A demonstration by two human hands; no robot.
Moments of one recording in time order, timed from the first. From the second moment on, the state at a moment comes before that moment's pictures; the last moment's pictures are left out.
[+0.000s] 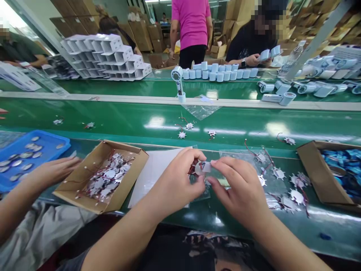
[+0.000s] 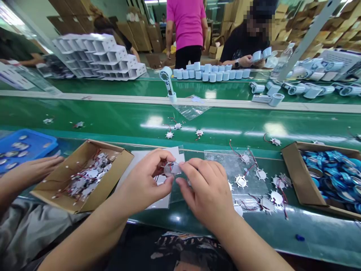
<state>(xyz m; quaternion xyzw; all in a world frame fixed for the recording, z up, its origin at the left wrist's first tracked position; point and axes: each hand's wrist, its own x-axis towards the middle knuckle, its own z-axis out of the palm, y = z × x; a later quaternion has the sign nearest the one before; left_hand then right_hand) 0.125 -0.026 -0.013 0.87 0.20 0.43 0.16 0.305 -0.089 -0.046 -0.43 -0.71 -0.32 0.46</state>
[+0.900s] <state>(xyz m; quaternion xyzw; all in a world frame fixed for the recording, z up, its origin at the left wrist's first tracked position) 0.151 -0.015 -0.053 0.59 0.04 0.50 0.63 0.309 -0.083 -0.063 -0.38 -0.73 -0.19 0.53</state>
